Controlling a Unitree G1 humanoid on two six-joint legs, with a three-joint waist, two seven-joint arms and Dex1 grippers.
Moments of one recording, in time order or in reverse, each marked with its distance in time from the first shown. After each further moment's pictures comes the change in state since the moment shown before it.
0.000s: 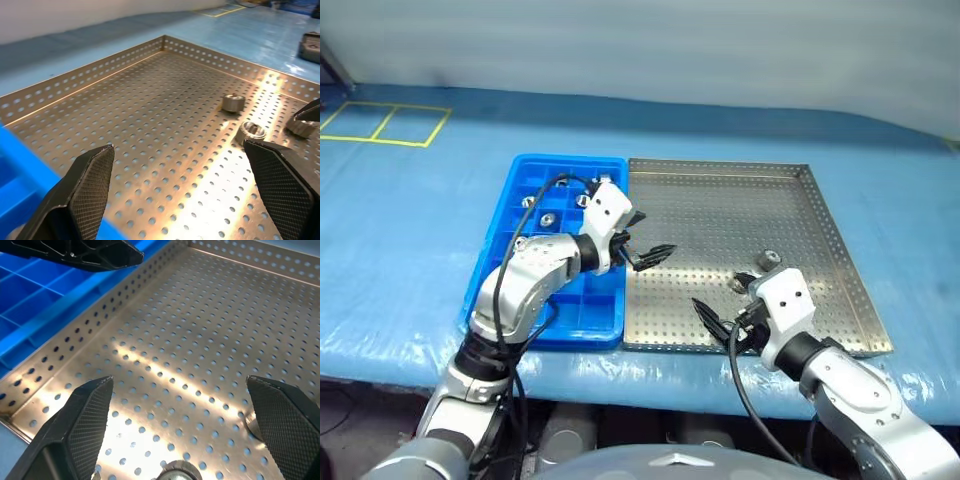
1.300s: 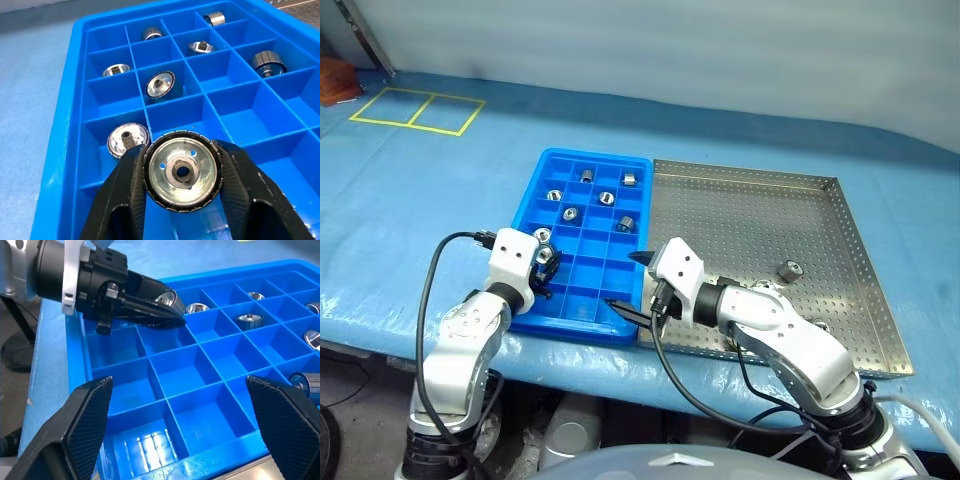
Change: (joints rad) left arm 0.529 0.028 0.310 -0.334 0.223 0.026 0.329; right arm -0.580 -0.001 0.438 0.356 -0.022 -0.104 0.265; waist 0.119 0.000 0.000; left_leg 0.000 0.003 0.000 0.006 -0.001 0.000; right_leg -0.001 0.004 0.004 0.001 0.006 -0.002
